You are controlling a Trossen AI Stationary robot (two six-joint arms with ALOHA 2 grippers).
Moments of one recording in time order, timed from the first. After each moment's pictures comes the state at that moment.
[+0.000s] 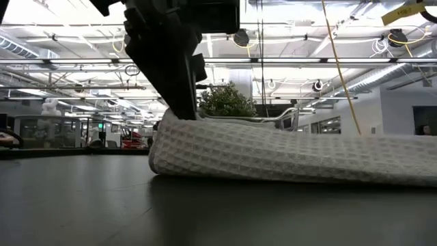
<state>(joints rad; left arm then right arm) -0.36 1.98 1.46 -0.65 0.04 -0.28 0.82 1.38 0.59 -0.27 -0.05 0.76</state>
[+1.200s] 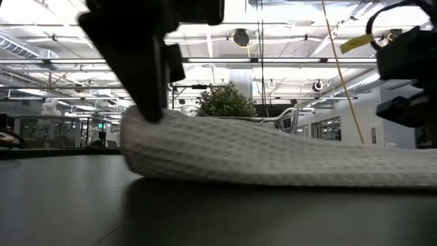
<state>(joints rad) -0.44 1.98 1.46 -0.65 0.07 -0.45 0.60 1.47 0.59 -0.36 0.10 0.59</state>
